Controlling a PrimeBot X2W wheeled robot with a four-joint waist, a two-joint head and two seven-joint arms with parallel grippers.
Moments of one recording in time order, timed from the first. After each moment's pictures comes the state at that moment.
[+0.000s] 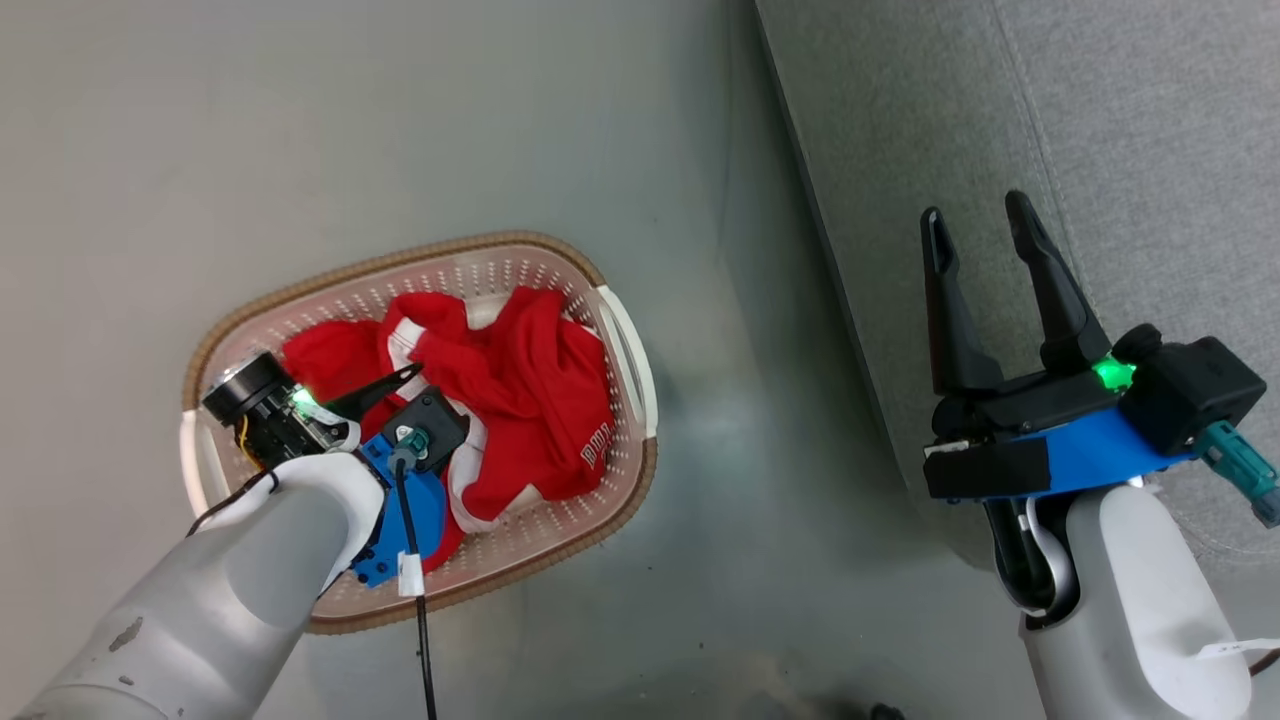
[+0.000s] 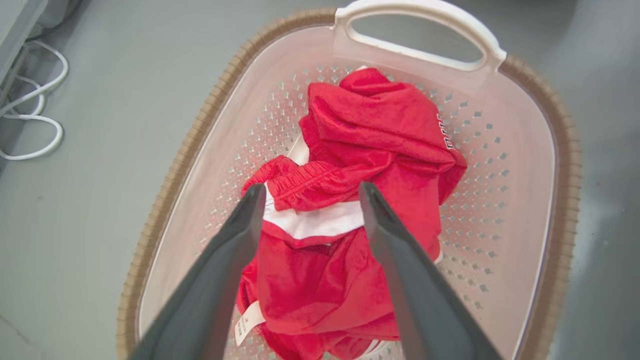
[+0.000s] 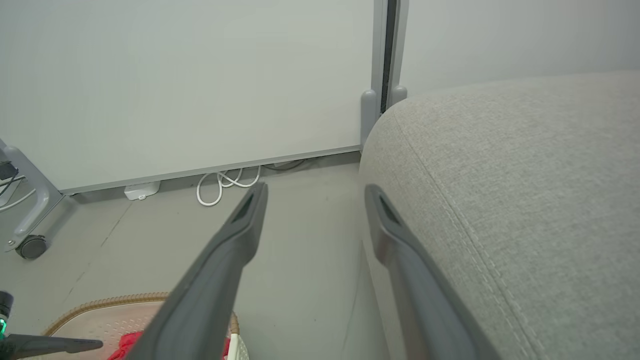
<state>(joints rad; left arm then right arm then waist) -0.85 0.32 -1.18 1.05 -0.35 -0.13 -0.21 -0.40 -0.05 0.09 0.15 0.23 0.13 -0.26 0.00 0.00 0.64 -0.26</state>
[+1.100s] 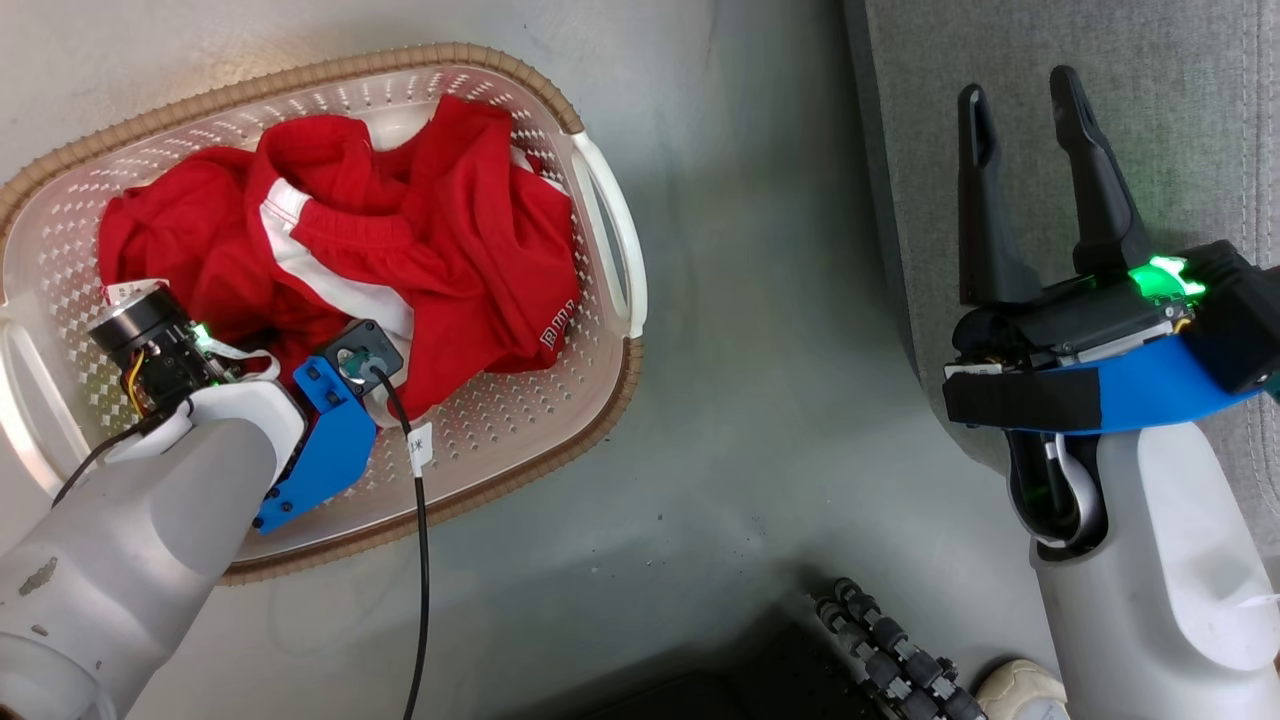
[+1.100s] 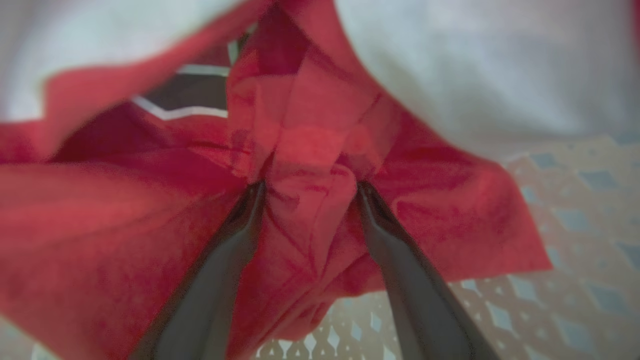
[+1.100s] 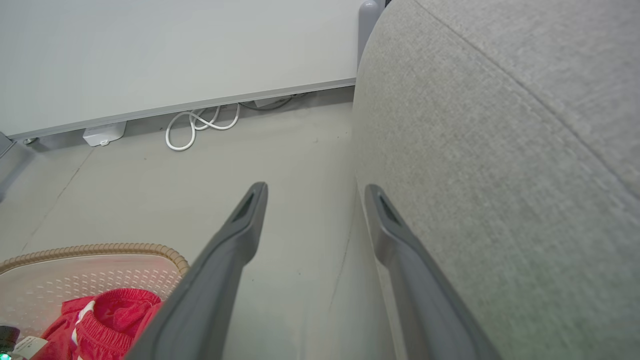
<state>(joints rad) -0.98 0.43 -1.28 1.01 -0.30 -0.13 0.24 -0.51 -0.05 0.09 0.08 0.27 0.13 -0.26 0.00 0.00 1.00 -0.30</state>
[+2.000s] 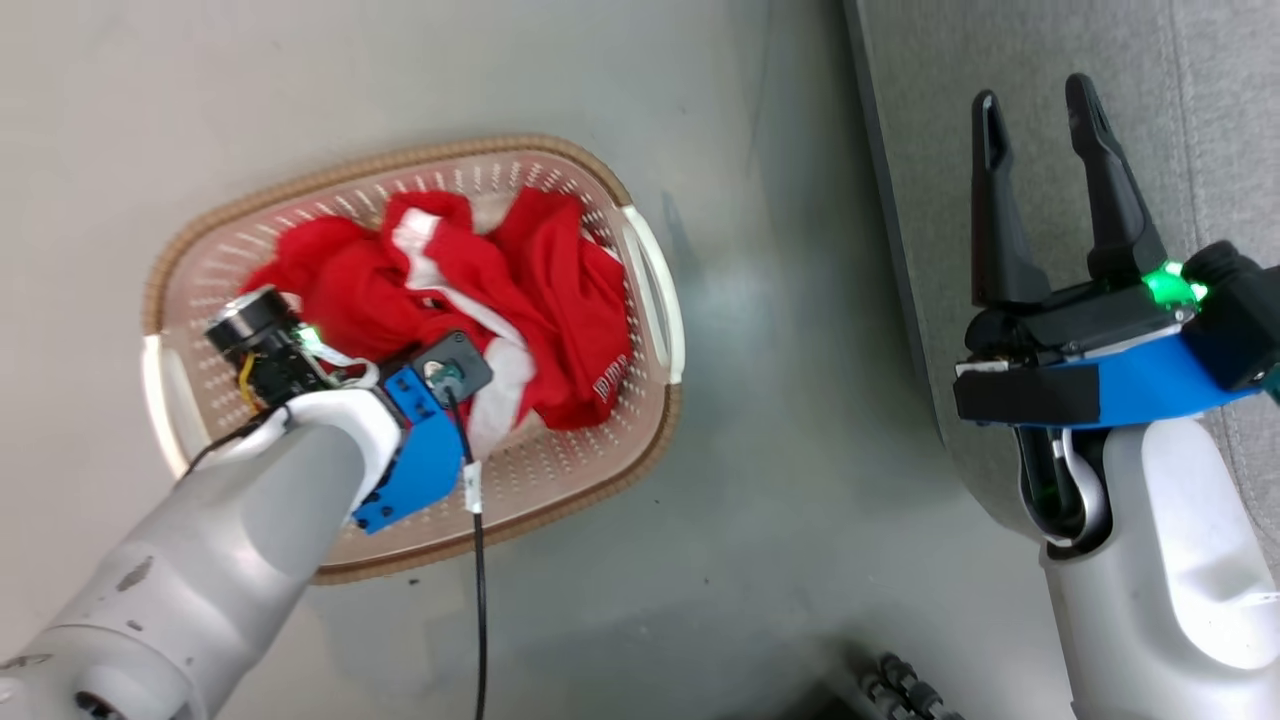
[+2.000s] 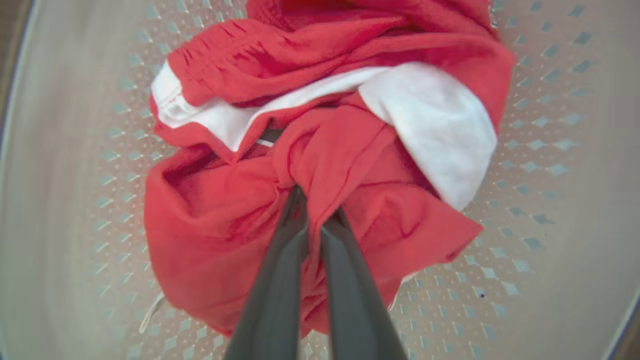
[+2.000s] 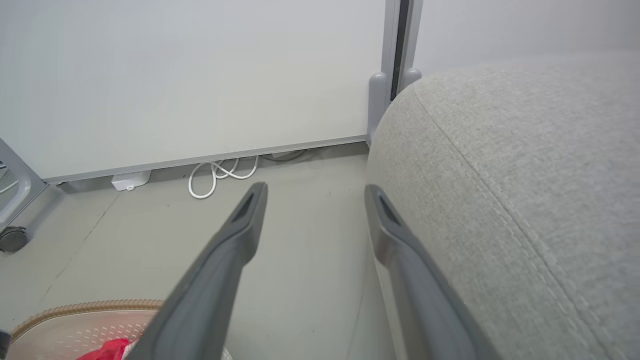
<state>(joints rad) -0.96 0.31 -1.28 1.03 -0.35 -0.13 0.05 -0.51 -0.05 0.05 0.11 0.23 0.13 -0.26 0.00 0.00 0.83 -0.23</state>
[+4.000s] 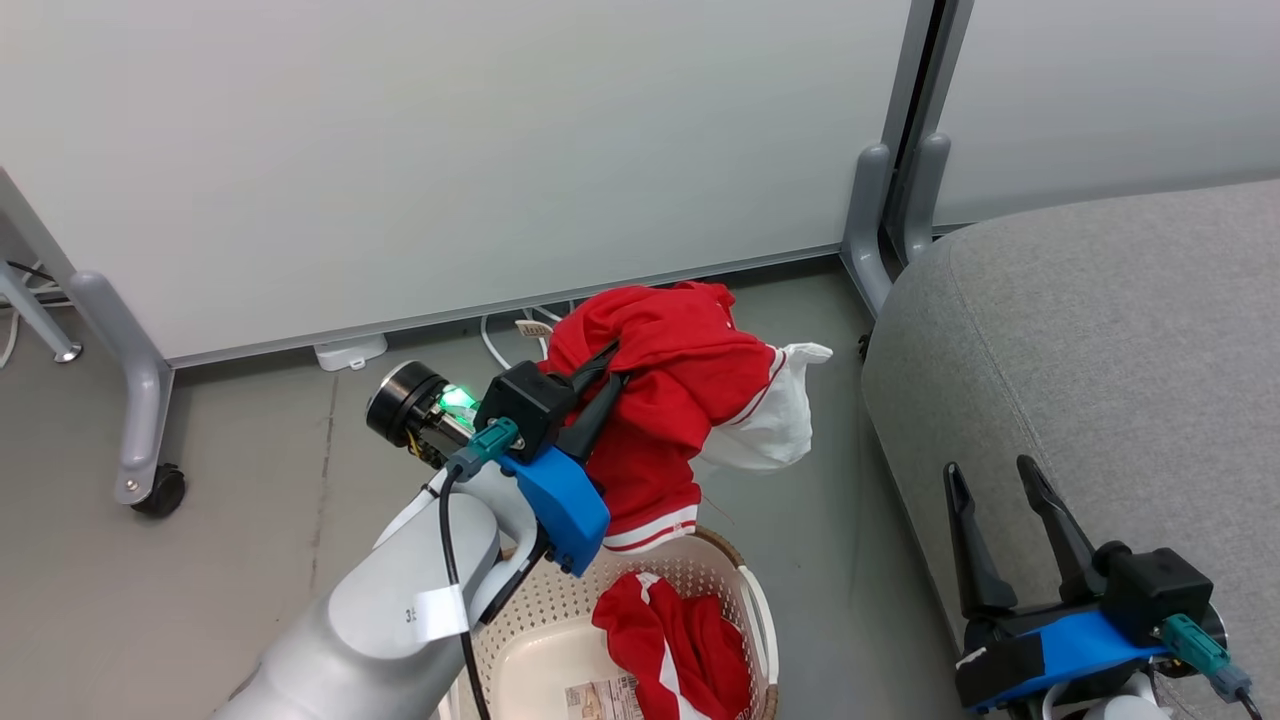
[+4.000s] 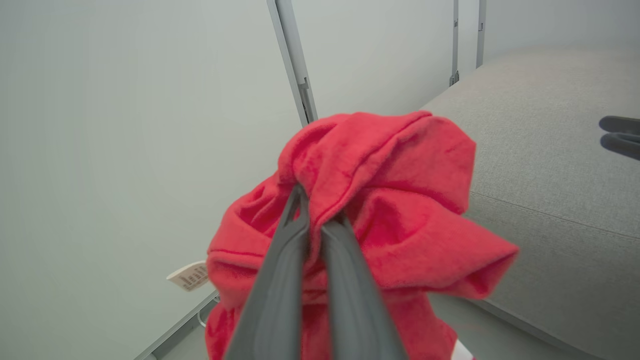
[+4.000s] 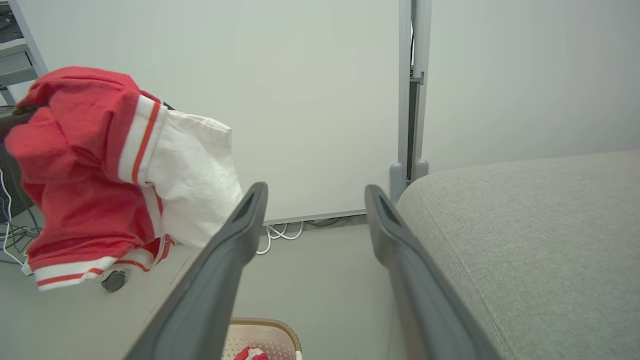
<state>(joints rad) -0.69 0.19 -0.89 0.68 -0.50 -0.11 -0.26 -0.08 -0.05 0.01 0.24 0.16 0.13 -0.26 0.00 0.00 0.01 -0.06</state>
